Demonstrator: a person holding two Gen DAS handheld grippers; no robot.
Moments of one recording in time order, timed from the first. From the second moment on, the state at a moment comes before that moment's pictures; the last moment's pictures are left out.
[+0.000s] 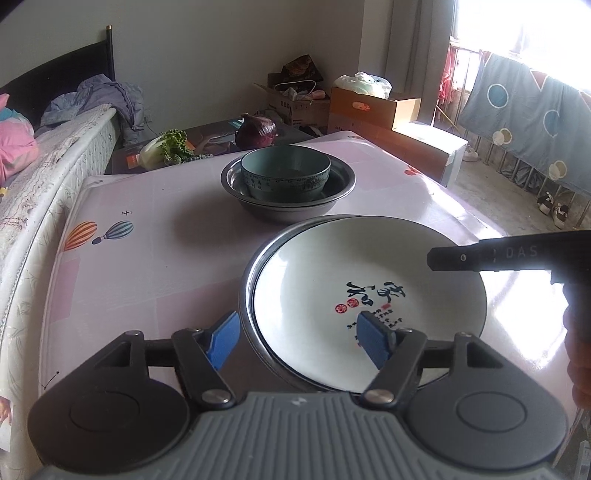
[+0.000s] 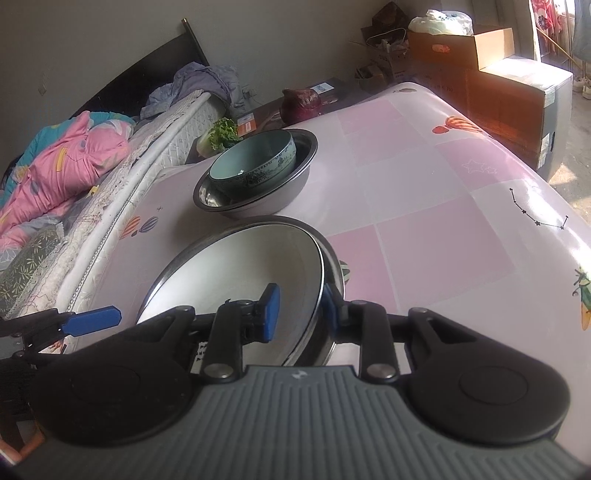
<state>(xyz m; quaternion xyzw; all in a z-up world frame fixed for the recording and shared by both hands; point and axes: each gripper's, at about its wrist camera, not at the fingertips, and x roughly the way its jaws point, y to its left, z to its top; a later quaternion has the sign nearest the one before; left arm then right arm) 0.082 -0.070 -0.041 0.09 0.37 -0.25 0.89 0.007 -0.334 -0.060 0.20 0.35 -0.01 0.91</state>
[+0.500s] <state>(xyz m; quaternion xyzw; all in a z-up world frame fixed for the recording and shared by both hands) 0.082 -0.075 -0.037 0.11 0.39 -0.22 0.89 -0.020 -0.347 -0.050 0.22 0.33 -0.02 0.92</state>
